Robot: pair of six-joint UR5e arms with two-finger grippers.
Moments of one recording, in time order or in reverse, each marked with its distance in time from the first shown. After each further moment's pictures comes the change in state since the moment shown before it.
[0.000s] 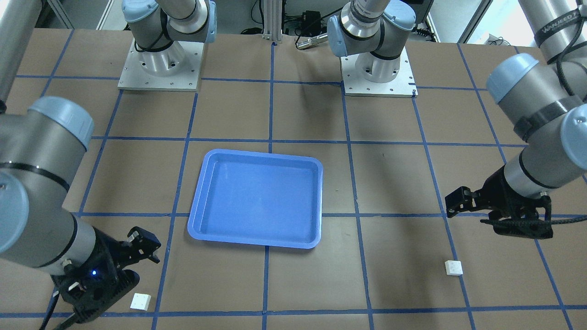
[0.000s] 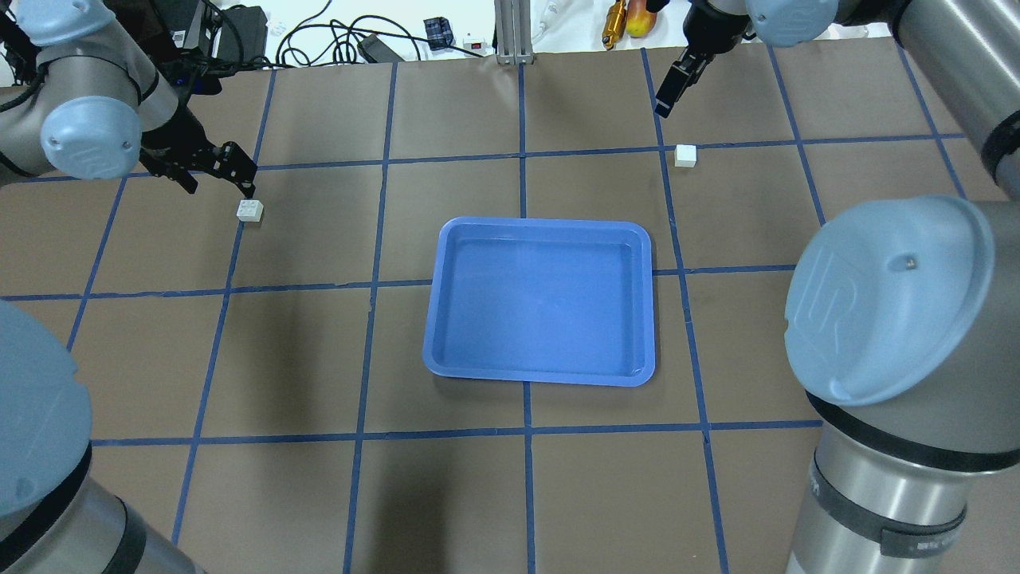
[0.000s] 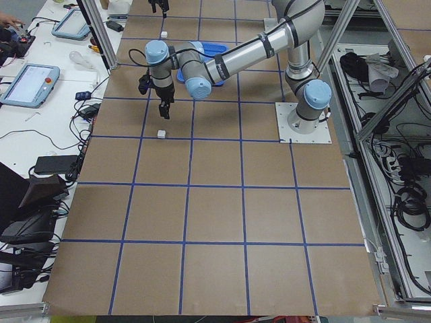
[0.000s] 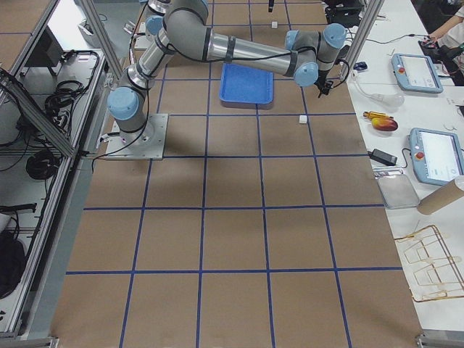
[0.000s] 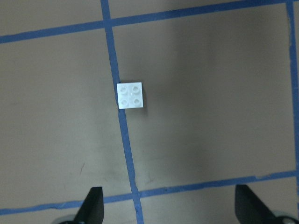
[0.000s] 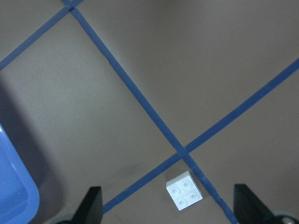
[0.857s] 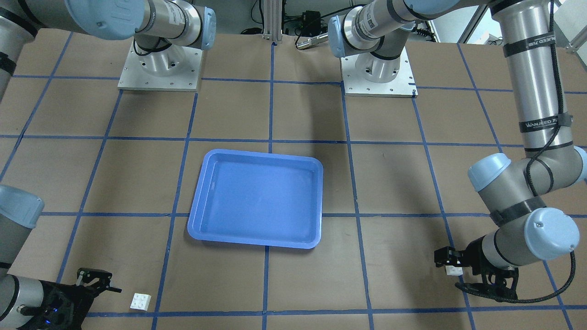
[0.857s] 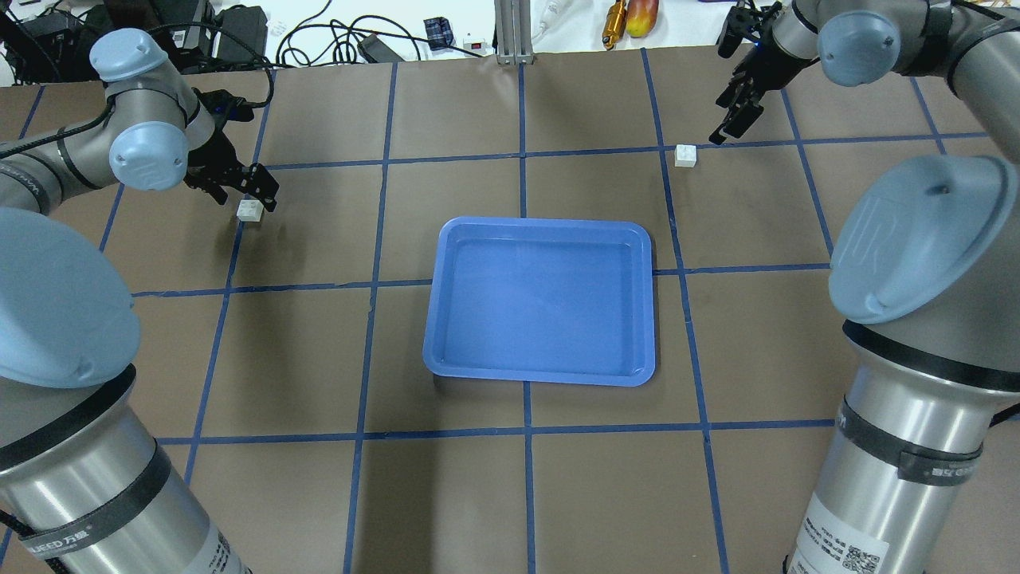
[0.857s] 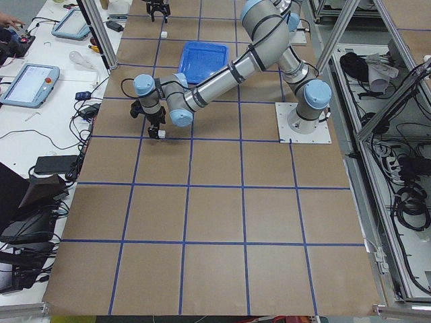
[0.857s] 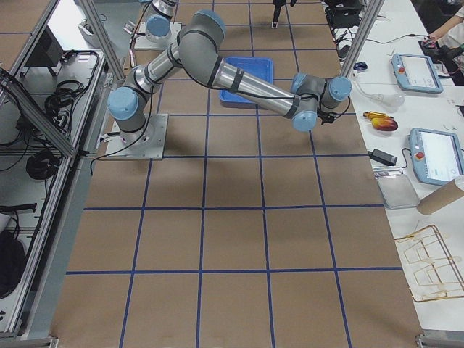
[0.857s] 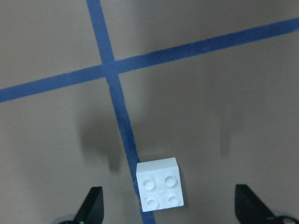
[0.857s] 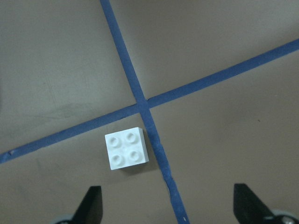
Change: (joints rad) left arm 0.006 -0.182 0.082 0.049 0.003 0.074; right arm -0.164 0.093 0.046 -0.067 0.175 -0.490
